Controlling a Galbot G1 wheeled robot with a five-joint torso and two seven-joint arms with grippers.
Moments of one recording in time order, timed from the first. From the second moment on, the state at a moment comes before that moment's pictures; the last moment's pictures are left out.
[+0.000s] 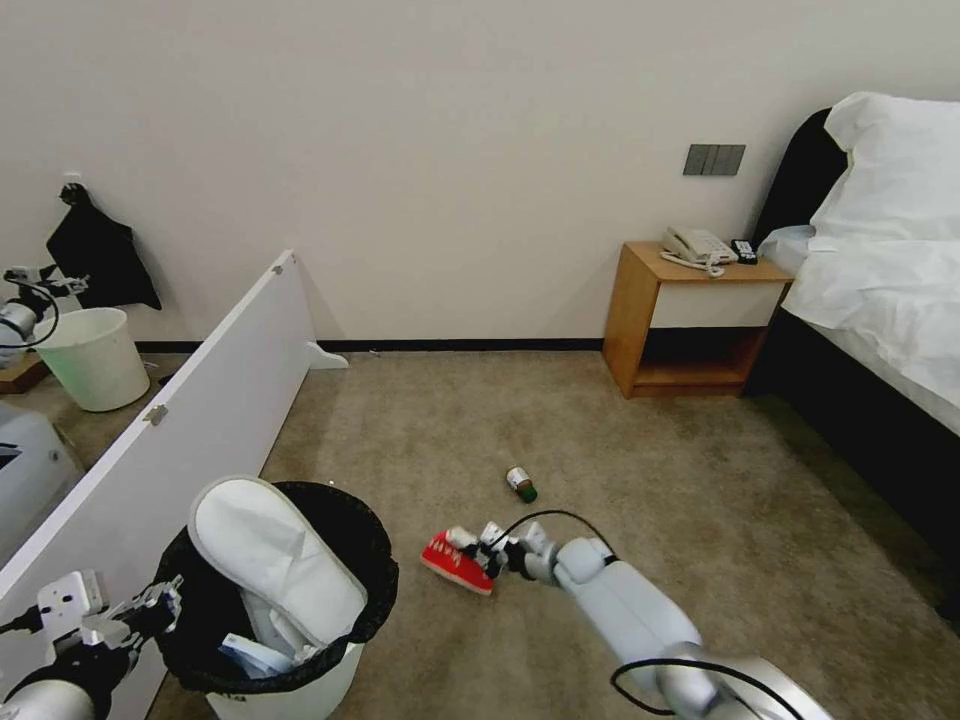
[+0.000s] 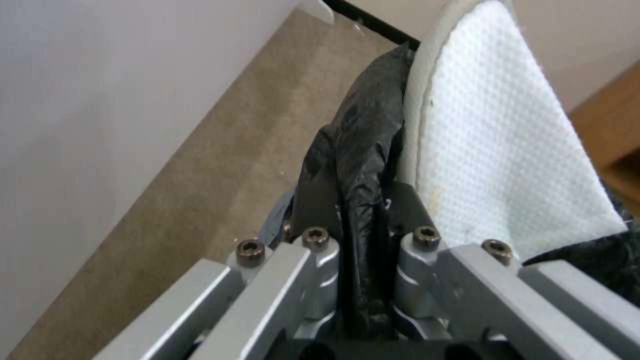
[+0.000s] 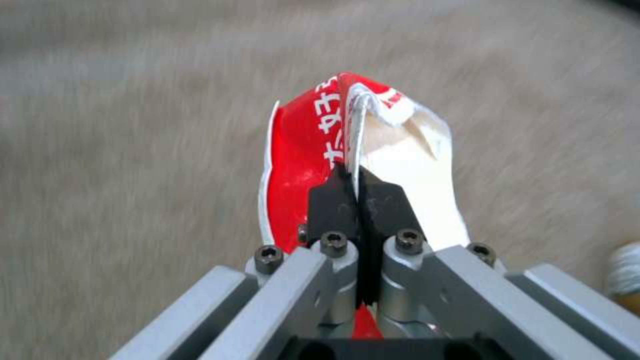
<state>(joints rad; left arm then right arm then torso) 1.74 -1.27 -1.07 -2.50 -1.14 0.71 -0.42 -0.51 1.37 -0.12 0.71 0.14 0.16 -0.61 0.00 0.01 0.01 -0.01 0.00</state>
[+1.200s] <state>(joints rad) 1.67 -1.20 -0.96 -2.50 -1.16 0.71 -0.42 -0.69 0.86 0.21 2.10 0.89 -0.10 -0.34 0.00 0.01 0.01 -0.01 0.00</state>
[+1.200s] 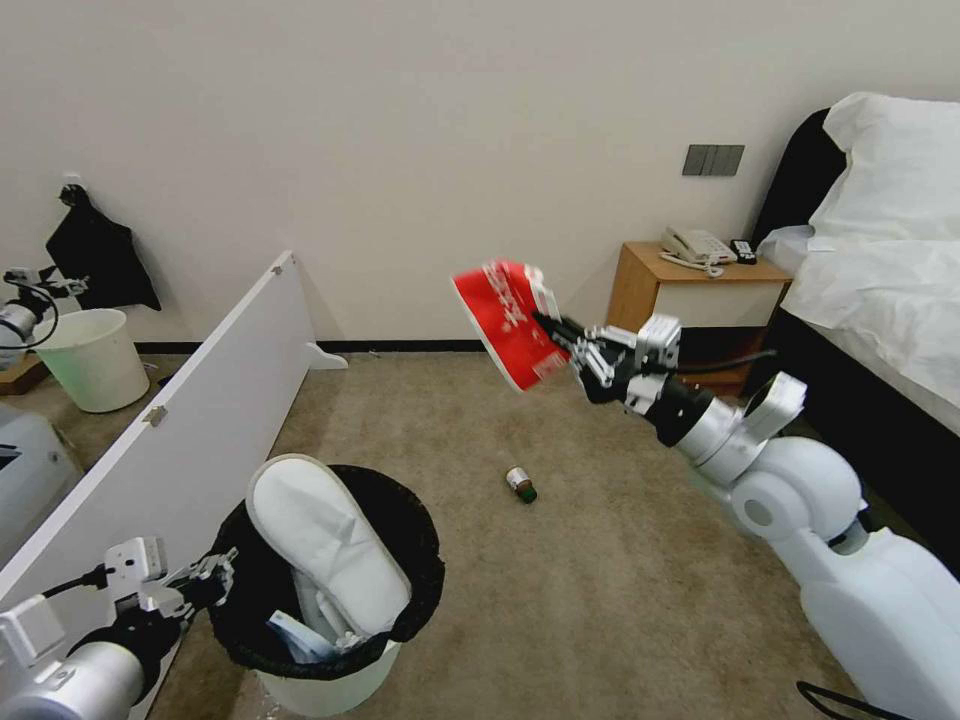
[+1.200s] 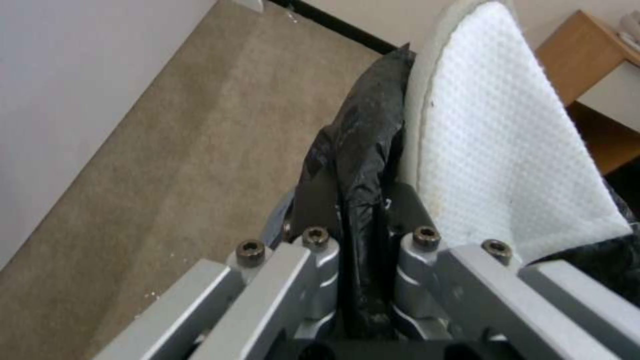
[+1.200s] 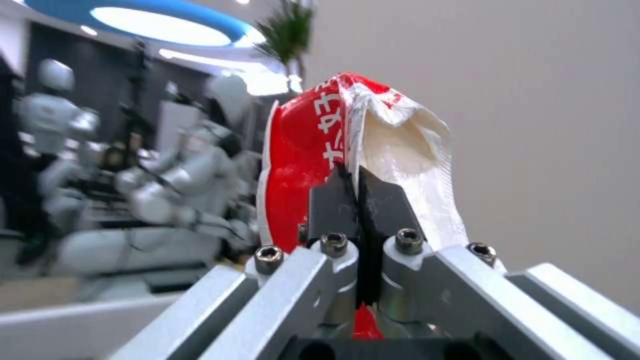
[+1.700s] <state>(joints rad) 1.68 -1.19 -0.98 -2.50 -1.16 0.71 -0.42 -0.47 0.97 -0.06 2.11 0.99 -0.14 -0.31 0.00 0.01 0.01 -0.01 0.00</state>
